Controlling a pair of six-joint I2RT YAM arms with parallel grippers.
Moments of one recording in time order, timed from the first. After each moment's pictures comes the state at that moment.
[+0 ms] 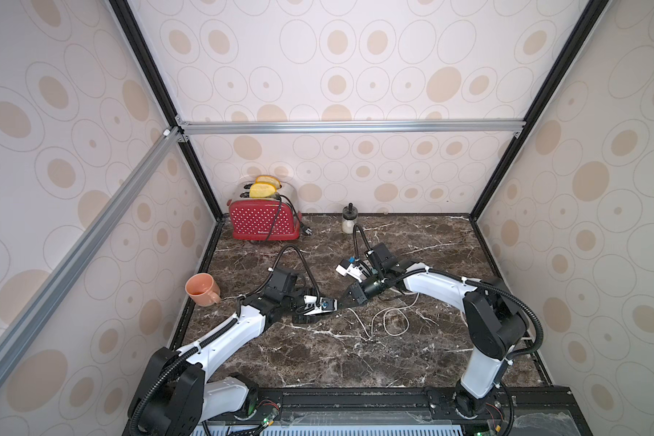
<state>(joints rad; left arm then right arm) -0.46 1.22 0.68 -0.31 0.48 1.12 0.72 1.80 1.21 -0.46 -1.03 0.25</state>
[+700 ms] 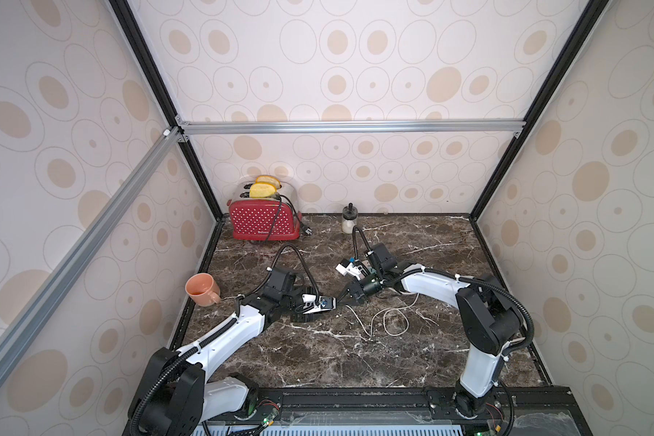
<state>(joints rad) -0.45 1.22 0.68 -0.31 0.45 1.12 0.71 1.84 1.19 -0.30 -1.11 0.49</state>
